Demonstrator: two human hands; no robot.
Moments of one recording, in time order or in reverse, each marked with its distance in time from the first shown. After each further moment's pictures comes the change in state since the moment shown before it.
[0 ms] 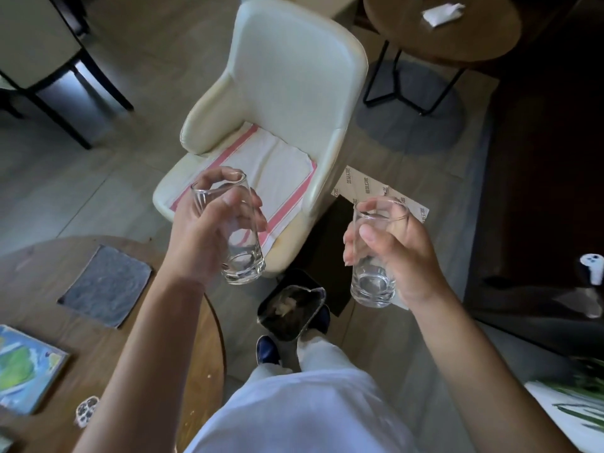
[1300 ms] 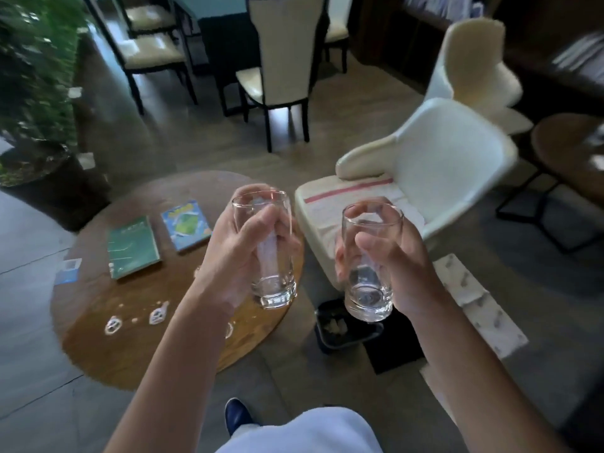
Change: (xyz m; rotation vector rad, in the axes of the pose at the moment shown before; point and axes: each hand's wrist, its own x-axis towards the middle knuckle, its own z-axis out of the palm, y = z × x) left_hand -0.351 0.057 0.032 -0.010 0.466 0.341; right_hand -0.200 -0.017 0.119 0.033 -0.800 -0.073
